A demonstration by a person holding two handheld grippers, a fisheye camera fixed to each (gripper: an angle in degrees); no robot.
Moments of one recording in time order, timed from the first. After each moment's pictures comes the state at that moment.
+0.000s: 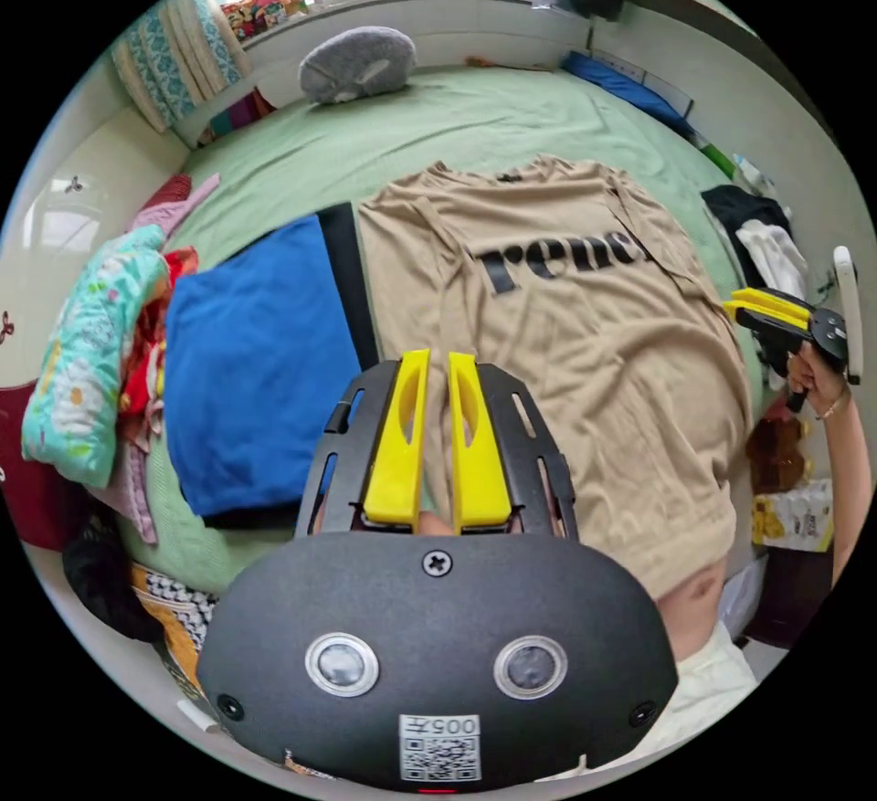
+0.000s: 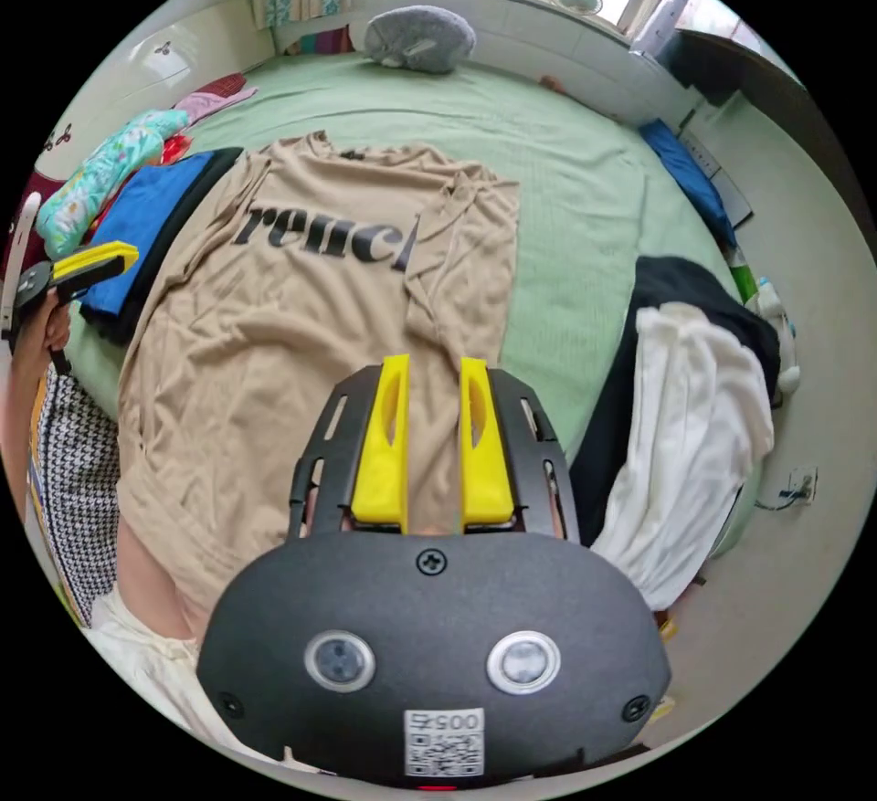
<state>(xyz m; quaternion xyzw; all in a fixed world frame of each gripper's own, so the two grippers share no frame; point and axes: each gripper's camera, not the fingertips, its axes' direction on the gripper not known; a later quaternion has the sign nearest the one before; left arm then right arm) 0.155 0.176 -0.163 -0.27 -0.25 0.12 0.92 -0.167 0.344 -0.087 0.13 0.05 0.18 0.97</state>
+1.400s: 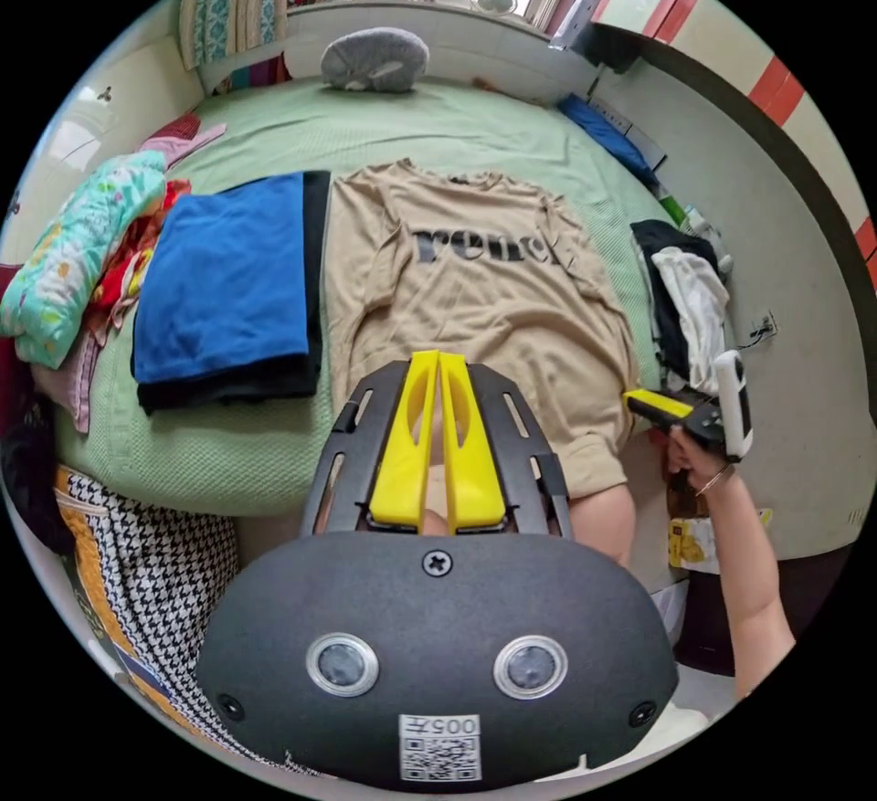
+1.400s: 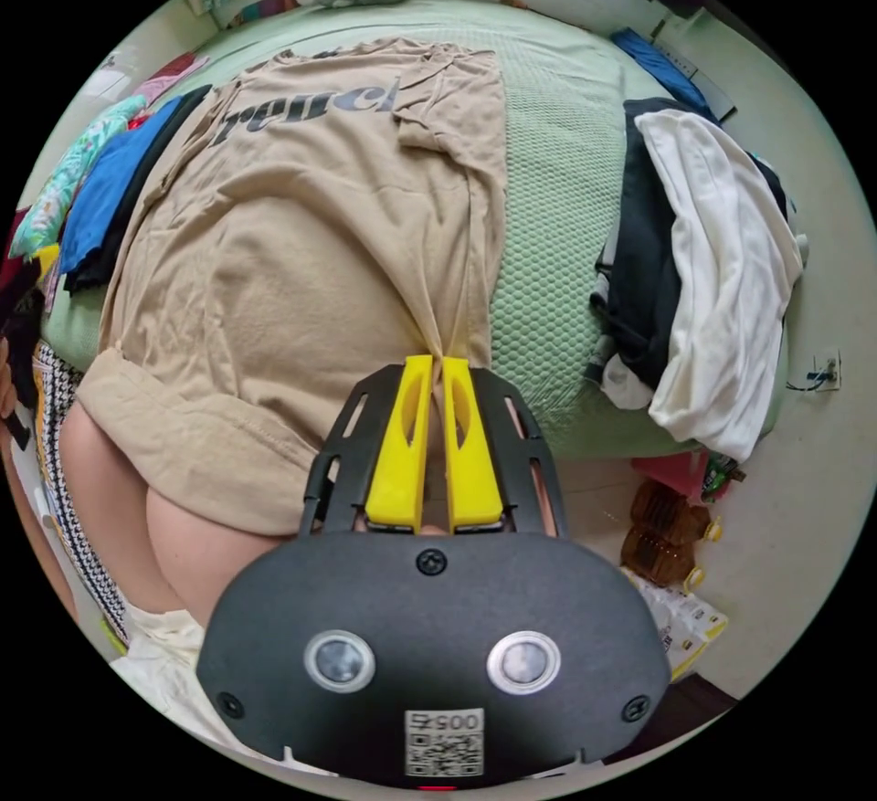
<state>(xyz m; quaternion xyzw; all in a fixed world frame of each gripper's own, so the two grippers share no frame) 0.249 0.172 -0.218 -0.22 -0.20 0.05 0.96 -0.189 0.390 -0.024 0.03 0.04 0.24 0.97</state>
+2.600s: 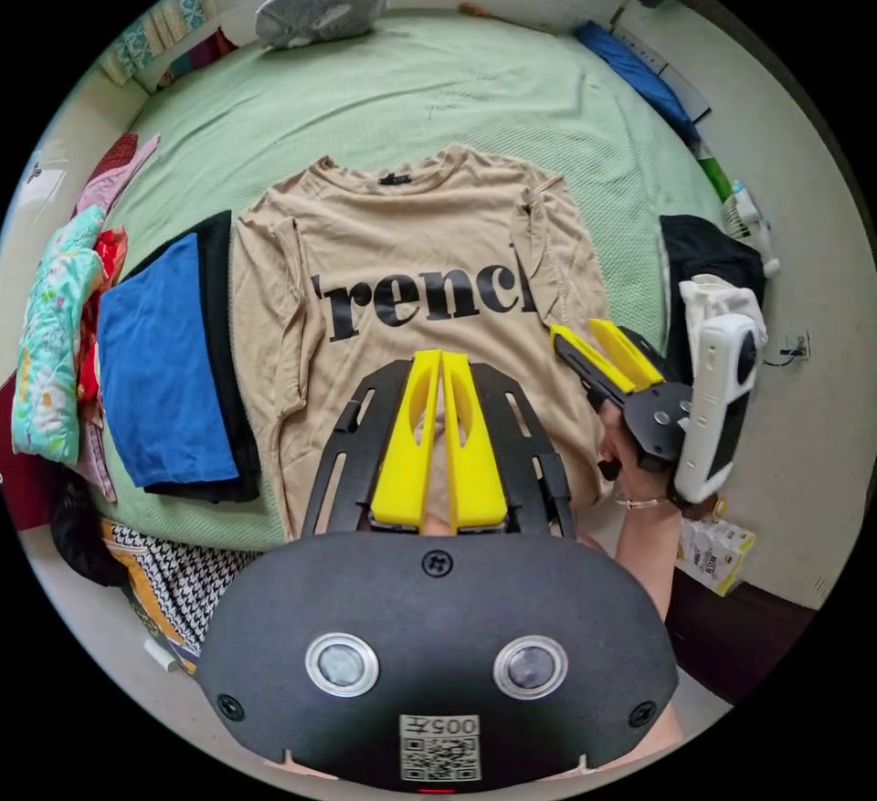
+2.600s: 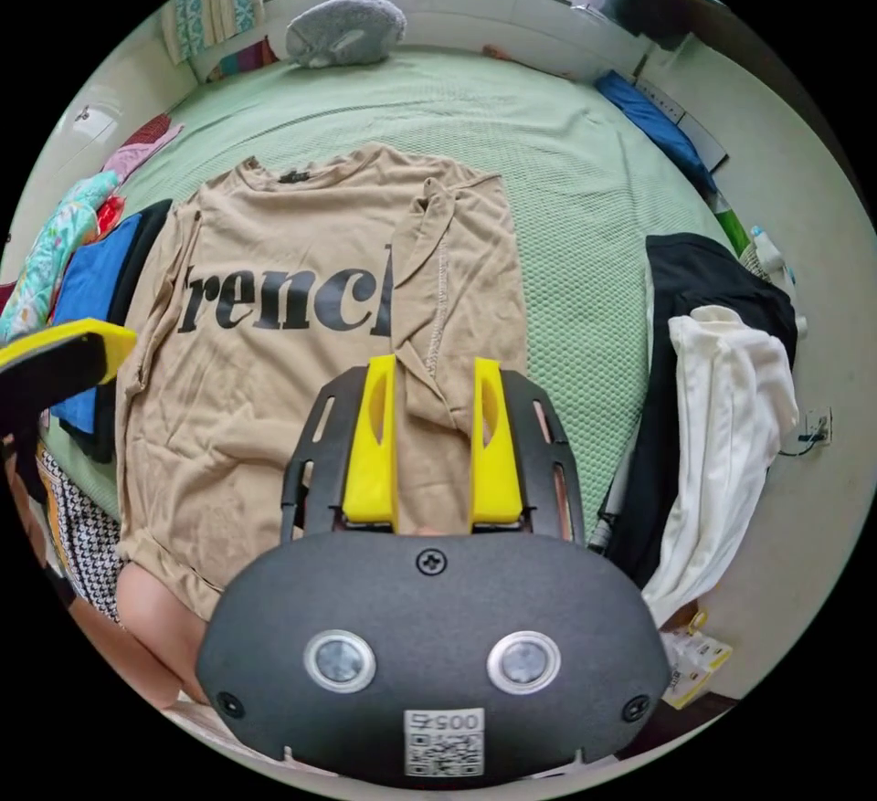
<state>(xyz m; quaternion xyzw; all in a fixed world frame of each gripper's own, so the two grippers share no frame) 0.341 0.031 -0.014 -0.33 -0.24 0.03 0.91 -0.135 0.228 -0.042 0.12 0.06 0.28 0.95</state>
